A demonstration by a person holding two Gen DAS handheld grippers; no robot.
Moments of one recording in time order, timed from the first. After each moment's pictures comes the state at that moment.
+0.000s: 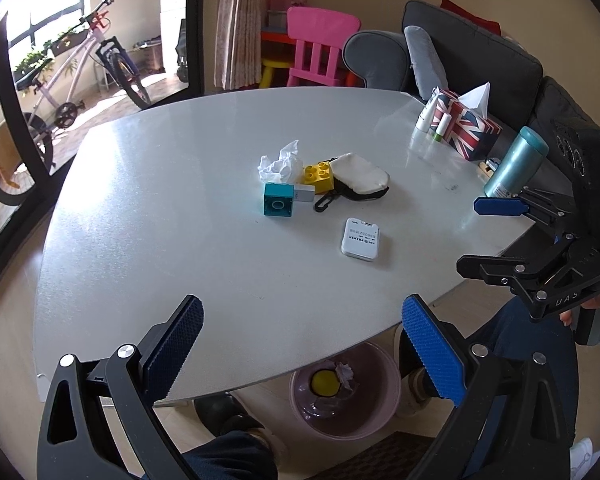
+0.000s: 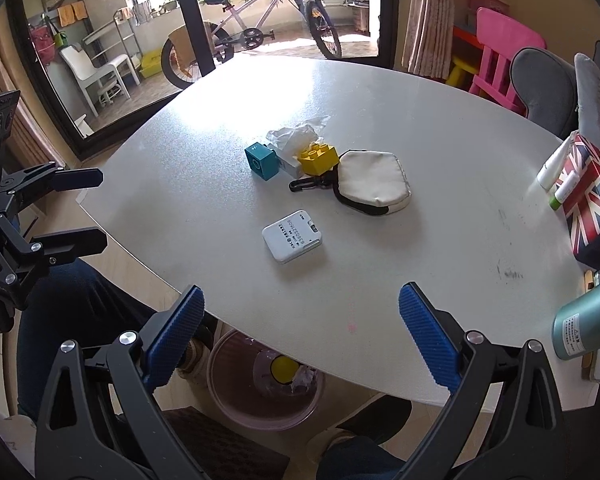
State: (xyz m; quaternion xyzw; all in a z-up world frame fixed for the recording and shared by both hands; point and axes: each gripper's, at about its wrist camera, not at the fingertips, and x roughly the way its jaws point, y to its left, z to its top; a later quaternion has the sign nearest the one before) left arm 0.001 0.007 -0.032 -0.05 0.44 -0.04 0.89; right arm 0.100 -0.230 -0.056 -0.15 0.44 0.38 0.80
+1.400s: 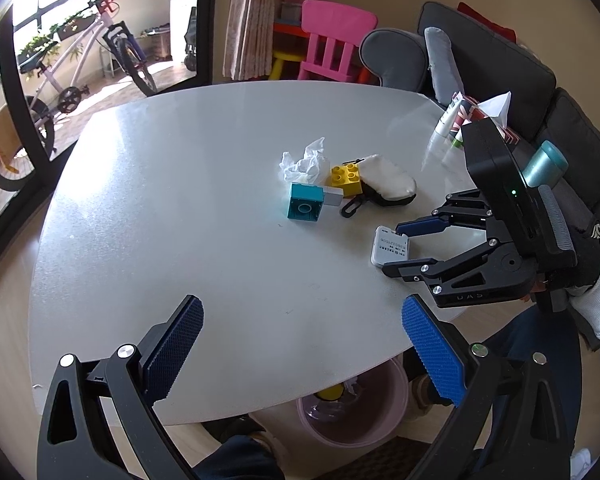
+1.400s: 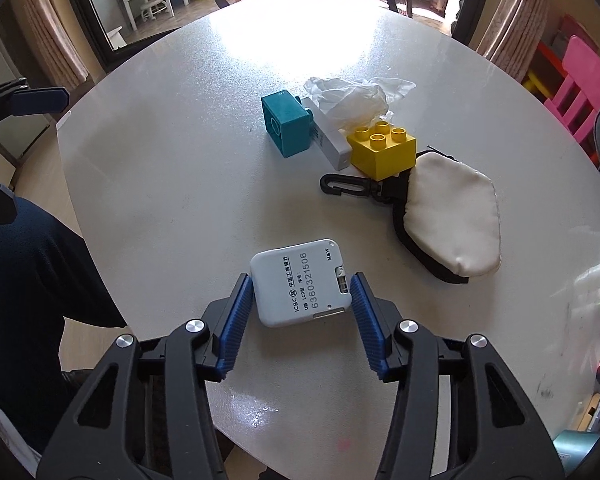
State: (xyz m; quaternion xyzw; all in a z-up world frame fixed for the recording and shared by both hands) left arm 0.022 0.030 -0.044 -0.07 0.45 -0.03 0.89; right arm 0.150 -0.148 -0.122 -0.28 0.47 0.44 0.71
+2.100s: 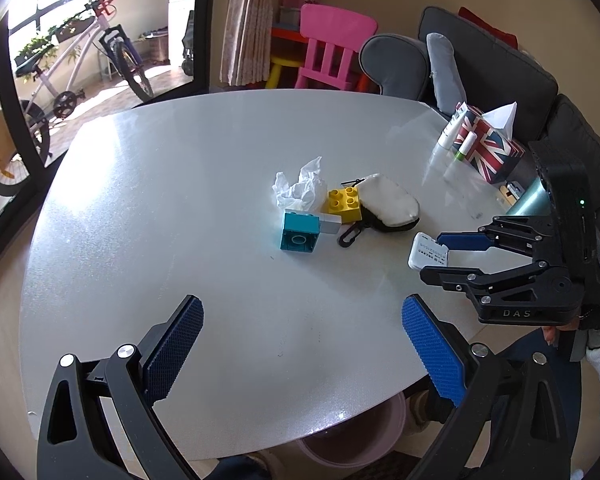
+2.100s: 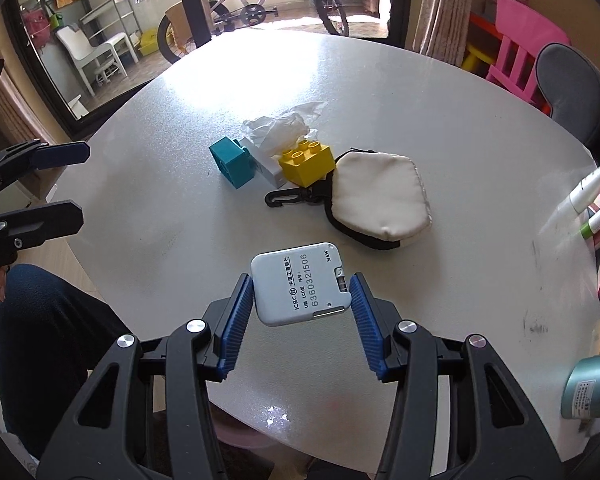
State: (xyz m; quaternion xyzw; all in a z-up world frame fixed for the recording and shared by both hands) left arm 0.053 0.028 -0.046 -0.07 0.44 -0.03 0.89; right arm 0.155 -0.195 -0.090 -0.17 0.47 0.38 0.78
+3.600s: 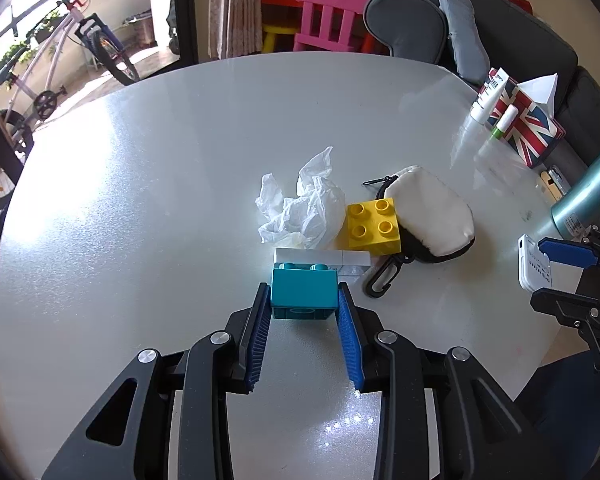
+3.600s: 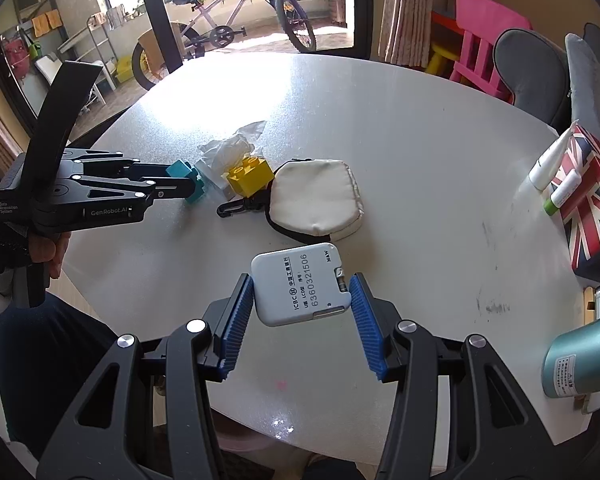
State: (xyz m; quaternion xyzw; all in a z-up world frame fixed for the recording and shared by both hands) left arm 0.136 0.020 -0.089 -0.04 0.50 -0.04 0.87; right arm 0.168 -0.231 -0.078 -0.14 0.45 0.35 0.81
